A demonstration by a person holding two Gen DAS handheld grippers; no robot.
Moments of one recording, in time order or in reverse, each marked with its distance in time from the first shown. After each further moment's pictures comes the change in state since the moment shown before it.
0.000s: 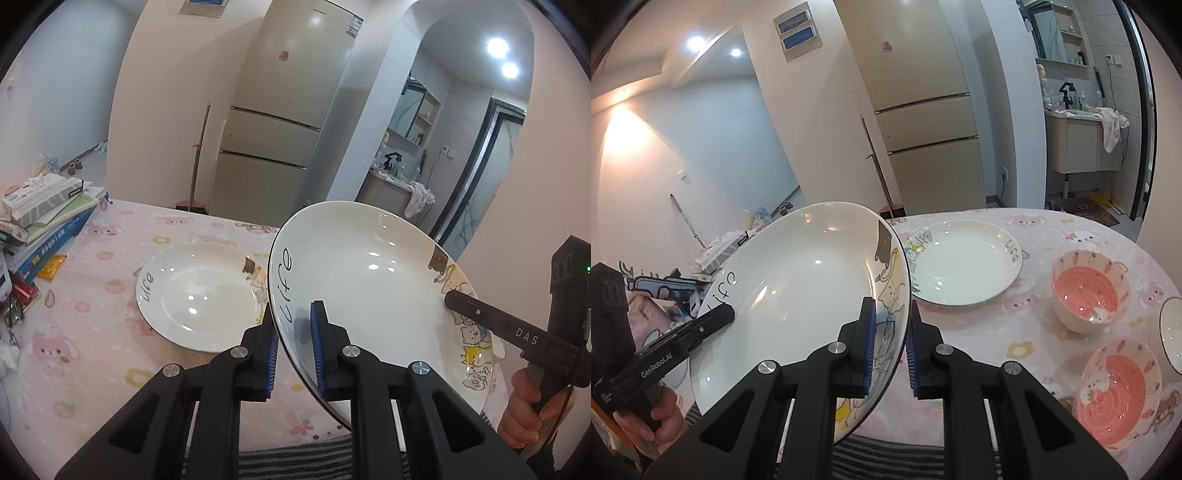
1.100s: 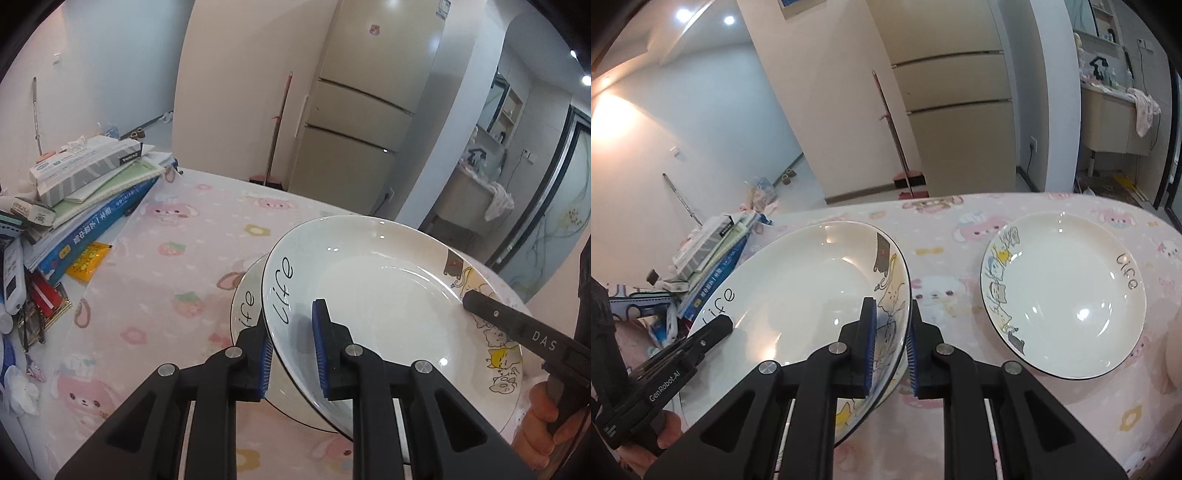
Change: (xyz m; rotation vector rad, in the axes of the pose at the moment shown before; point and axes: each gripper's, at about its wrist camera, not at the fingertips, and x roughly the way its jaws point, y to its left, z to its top) left arm 0.105 0.124 0.022 -0.099 0.089 0.271; right arm 0.176 0.066 0.035 -0.004 0.179 0.011
